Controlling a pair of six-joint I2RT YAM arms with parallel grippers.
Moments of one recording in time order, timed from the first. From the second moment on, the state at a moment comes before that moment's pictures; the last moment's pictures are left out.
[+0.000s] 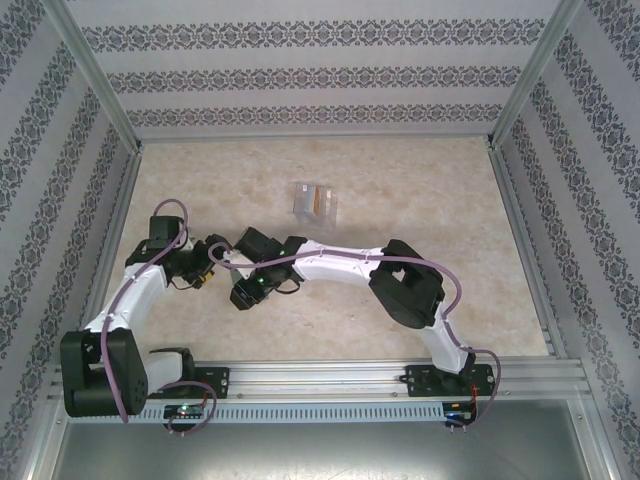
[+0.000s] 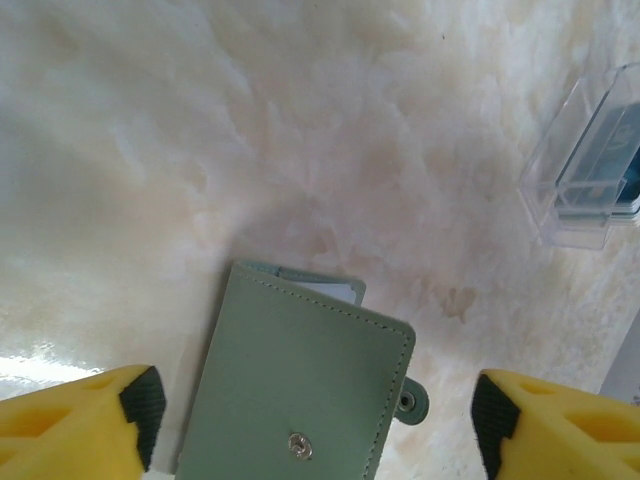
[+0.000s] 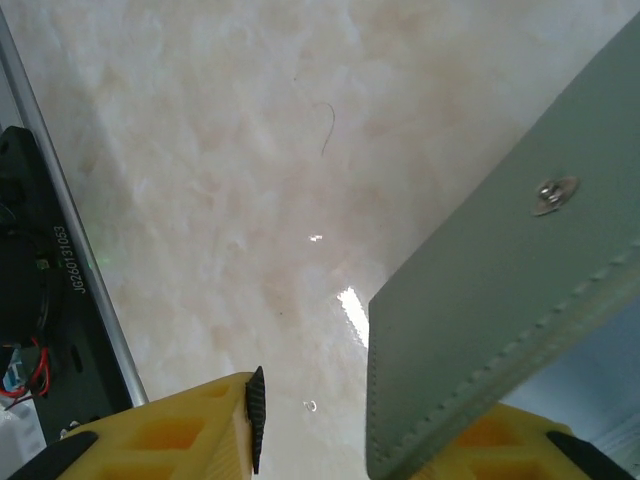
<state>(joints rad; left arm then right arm) 0.09 1.19 0.66 -0.54 0.48 -0.74 1.06 2.12 1.58 -0.49 -0.43 0.28</state>
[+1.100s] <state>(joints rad) -0.06 1.37 0.75 -0.60 0.47 -0.68 1.03 1.94 1.30 -0.06 -0.48 0.21</state>
